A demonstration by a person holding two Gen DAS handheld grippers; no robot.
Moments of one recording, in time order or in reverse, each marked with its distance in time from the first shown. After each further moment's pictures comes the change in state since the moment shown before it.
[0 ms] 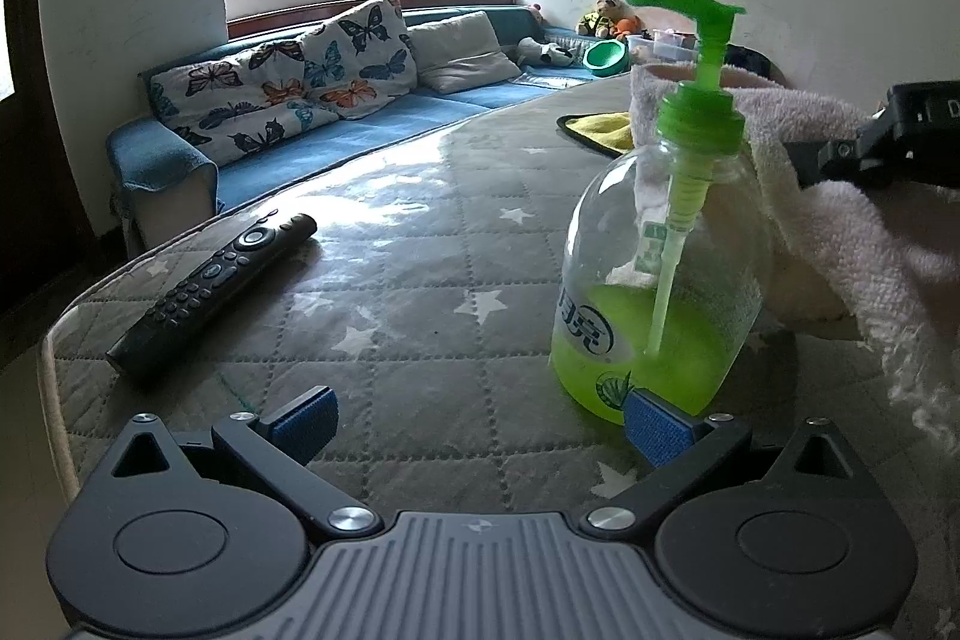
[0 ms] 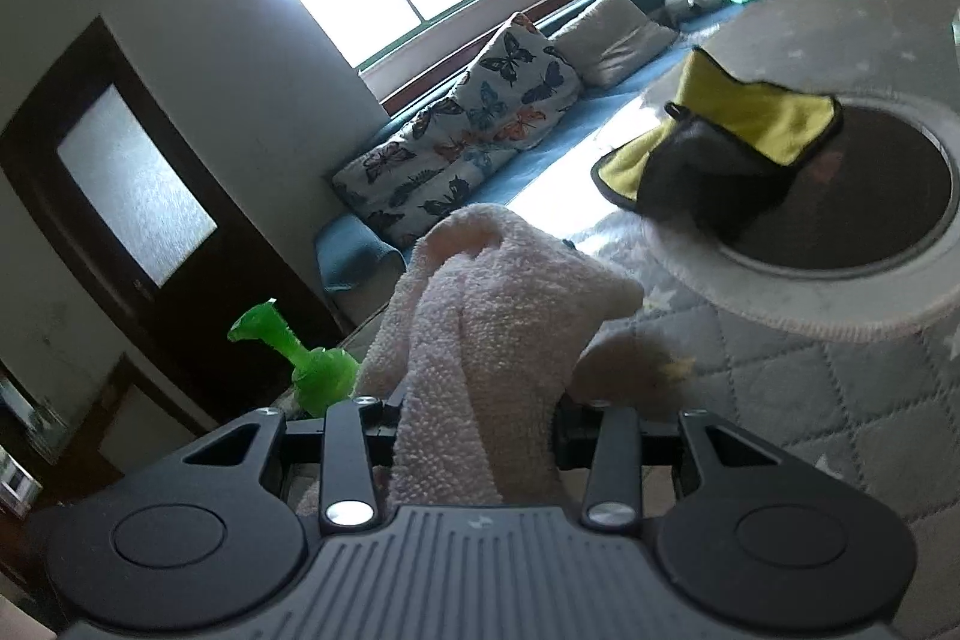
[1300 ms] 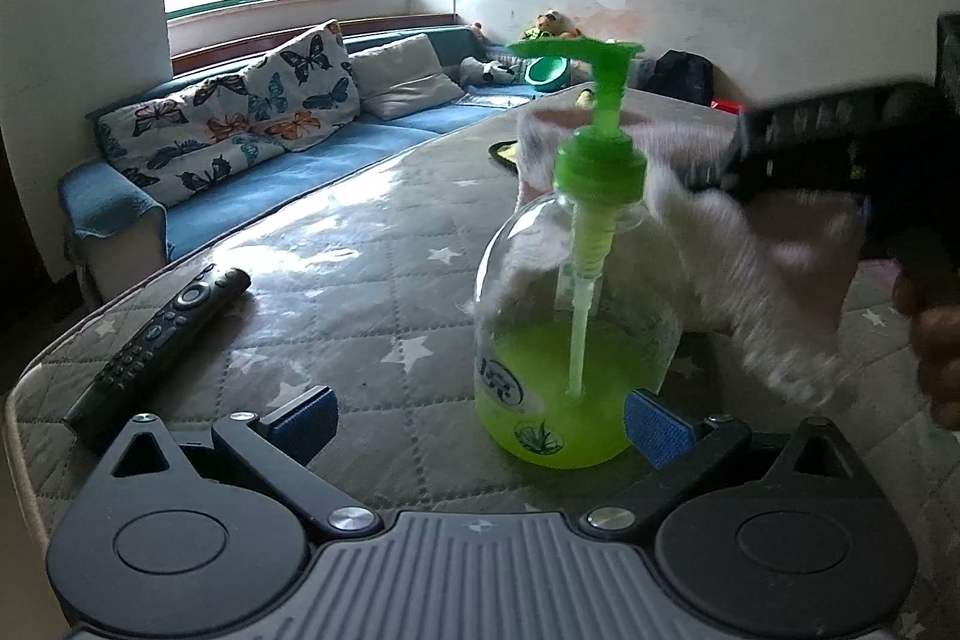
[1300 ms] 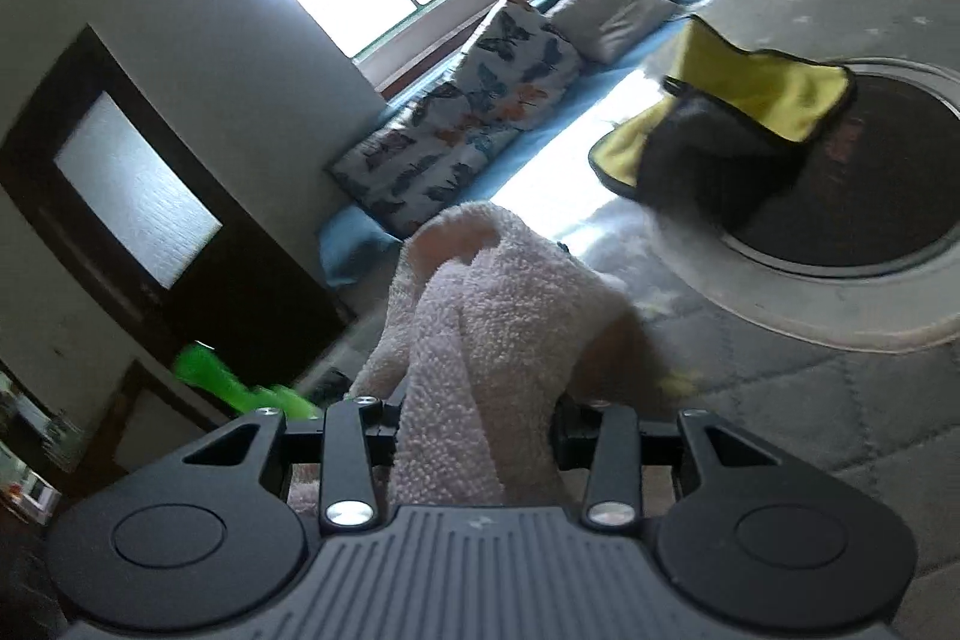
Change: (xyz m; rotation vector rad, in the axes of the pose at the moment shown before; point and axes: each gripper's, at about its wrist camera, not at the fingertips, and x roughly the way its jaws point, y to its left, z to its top) left arm 0.003 -0.016 0.013 0.074 -0.046 -0.094; right arm 0.026 -0.015 0.008 0.023 0.054 0.002
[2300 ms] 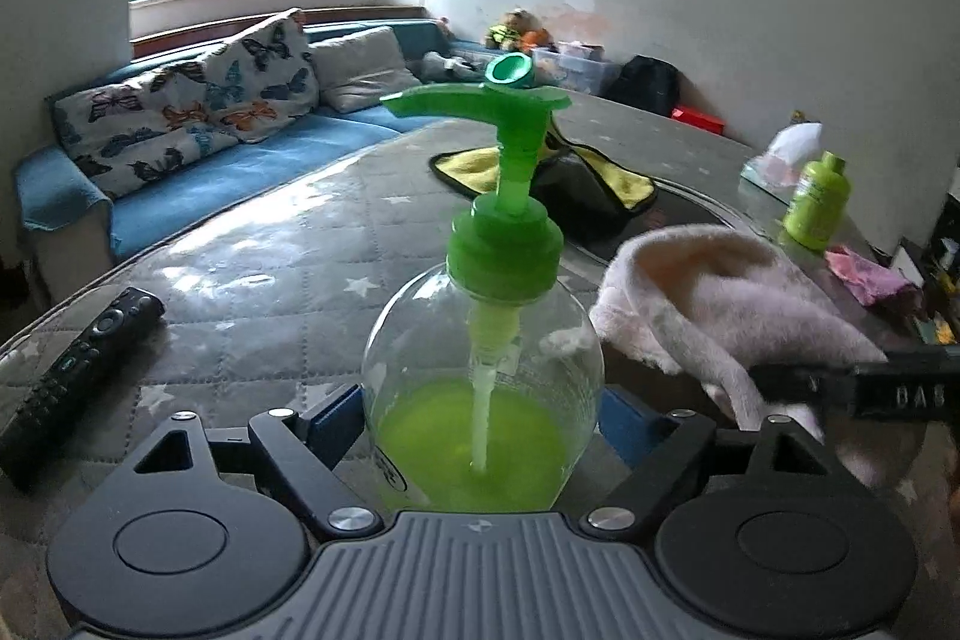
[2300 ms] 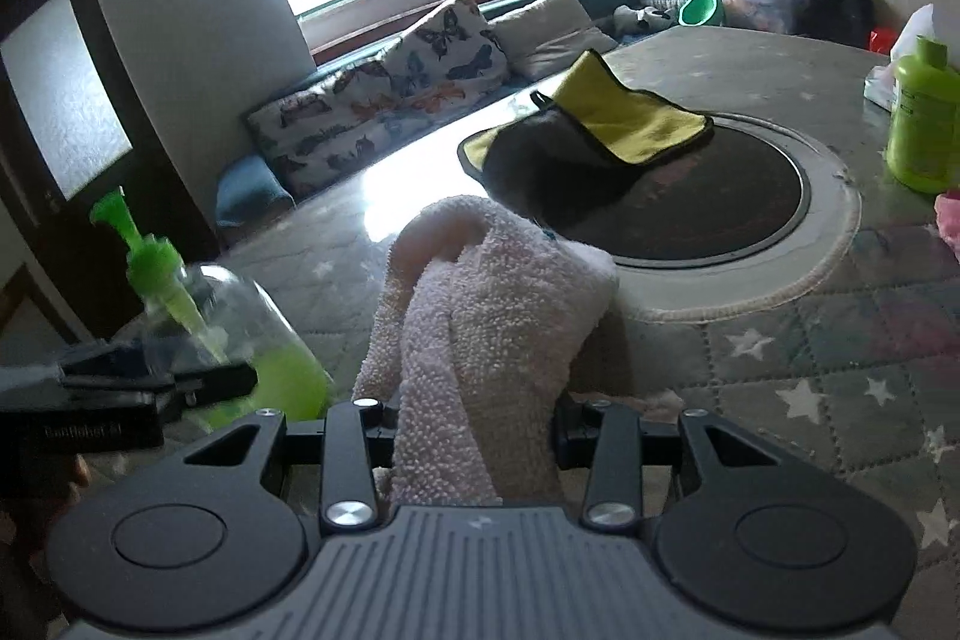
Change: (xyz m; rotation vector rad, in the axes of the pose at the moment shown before) left arm 0.015 -0.019 0.028 -0.030 0.019 -0.130; right arm -0.073 -0.019 -0.032 -0.180 -0.014 -0.224
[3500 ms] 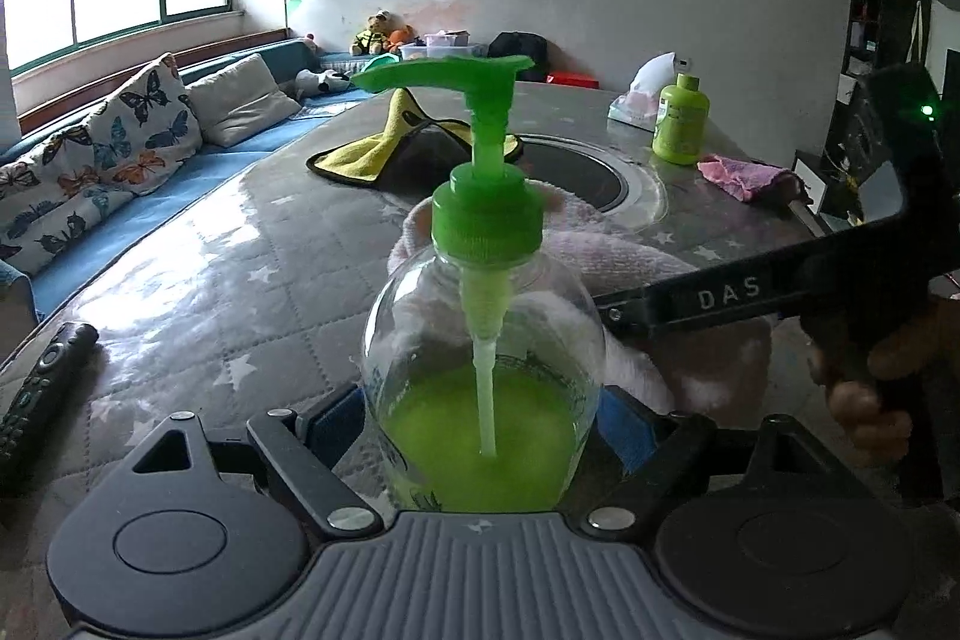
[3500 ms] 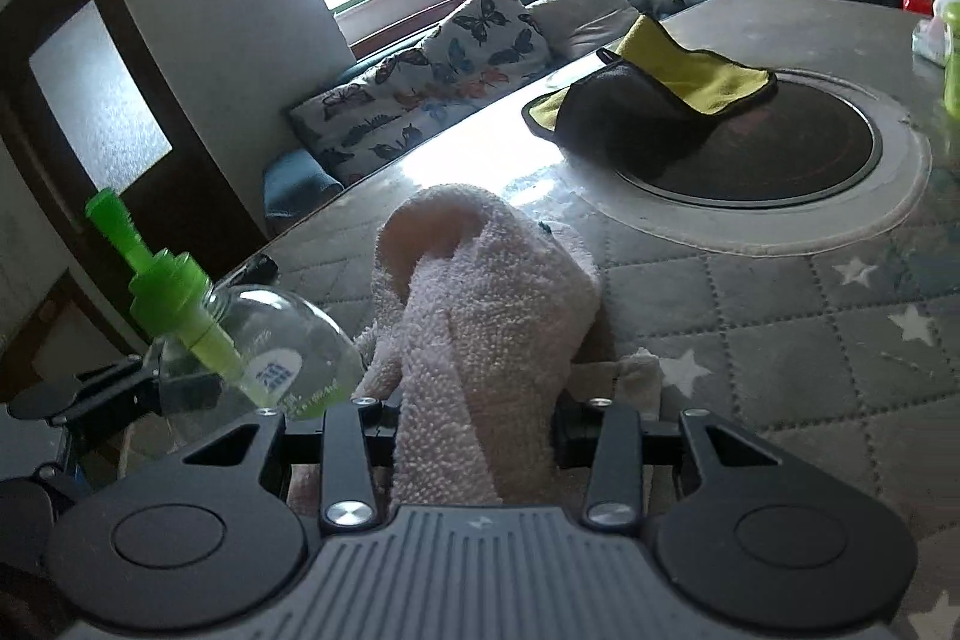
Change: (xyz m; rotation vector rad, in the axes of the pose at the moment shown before) left arm -0.035 -0.018 -0.042 0.233 -0.010 -0.142; right arm 0.015 0.027 -0.030 0.015 0.029 0.083
